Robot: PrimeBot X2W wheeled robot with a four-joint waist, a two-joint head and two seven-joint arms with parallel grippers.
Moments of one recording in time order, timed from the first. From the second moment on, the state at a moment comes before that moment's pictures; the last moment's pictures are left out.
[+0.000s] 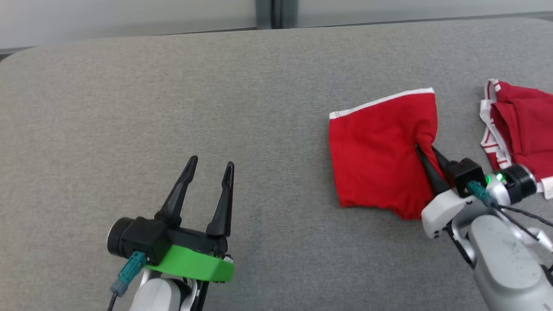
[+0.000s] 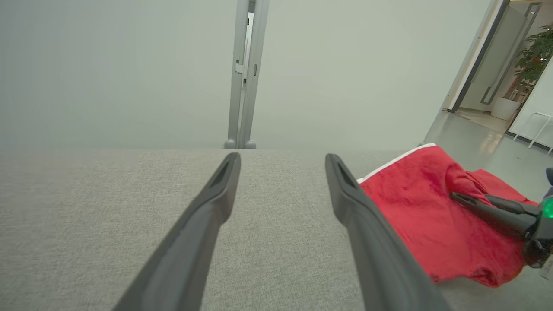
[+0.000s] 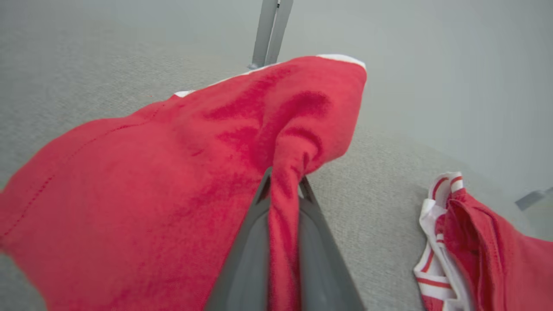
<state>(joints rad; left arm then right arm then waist) -0.12 0.05 -0.29 0.05 -0.28 -0.12 -0.26 -0.39 -0.24 0.18 0.55 -0.04 0.13 -0.26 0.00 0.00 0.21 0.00</state>
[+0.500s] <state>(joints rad) -0.28 0.07 -0.35 0.04 -0.15 -0.13 -0.26 -0.62 -0.62 0.42 0.59 -0.02 0.13 -0.26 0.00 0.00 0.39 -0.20</state>
